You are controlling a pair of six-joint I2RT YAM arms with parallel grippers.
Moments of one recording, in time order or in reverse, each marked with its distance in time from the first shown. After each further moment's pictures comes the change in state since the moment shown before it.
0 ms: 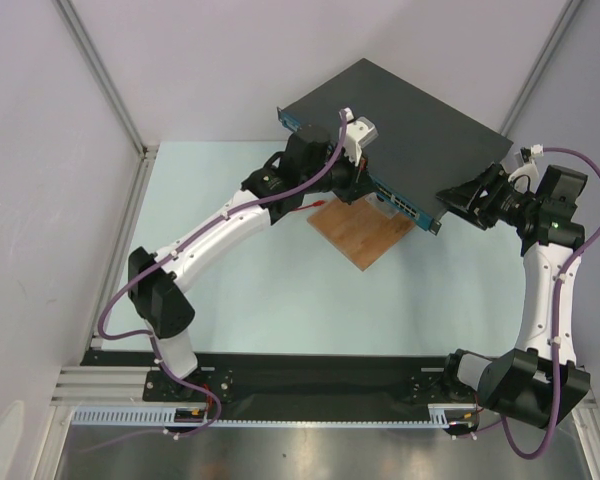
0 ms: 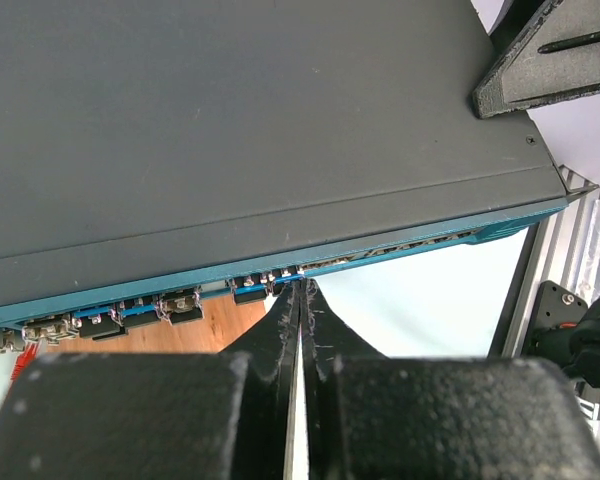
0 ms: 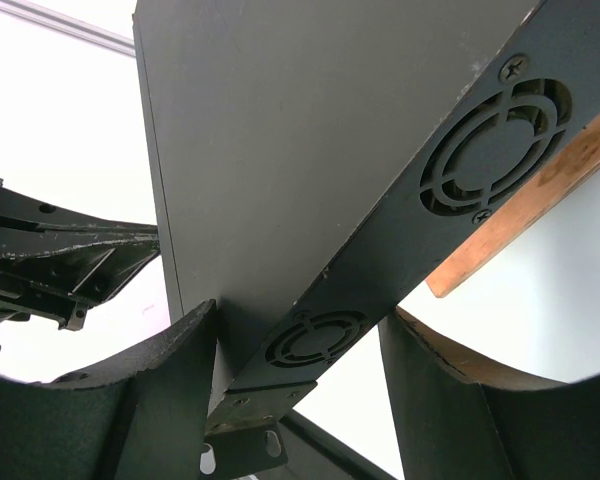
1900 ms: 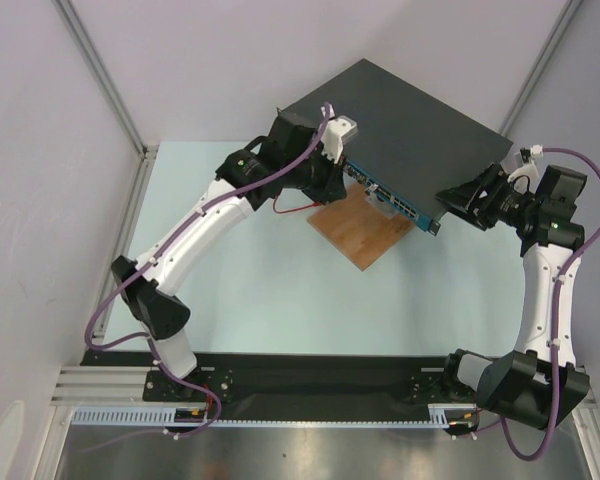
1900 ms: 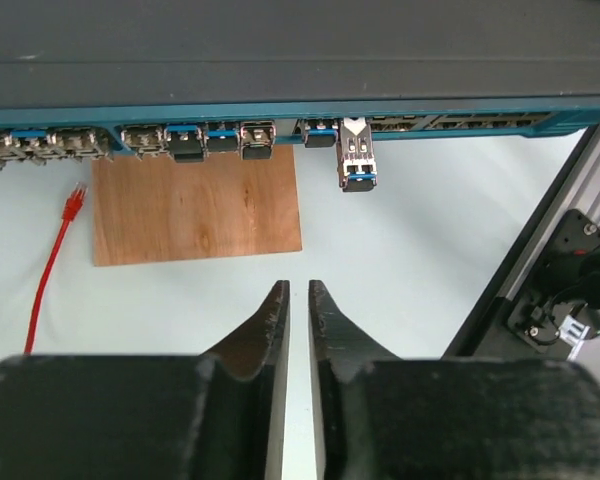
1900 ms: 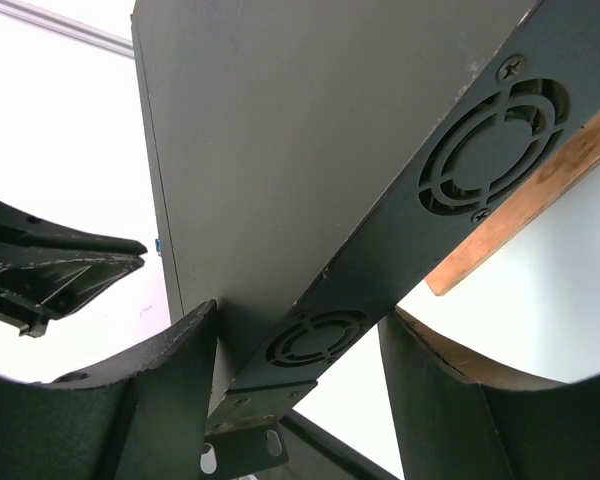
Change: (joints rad) left arm 0.048 -0.039 0.188 -0.489 -0.081 0.034; right arm 0.000 -0.011 0.001 -0.010 0.011 0.002
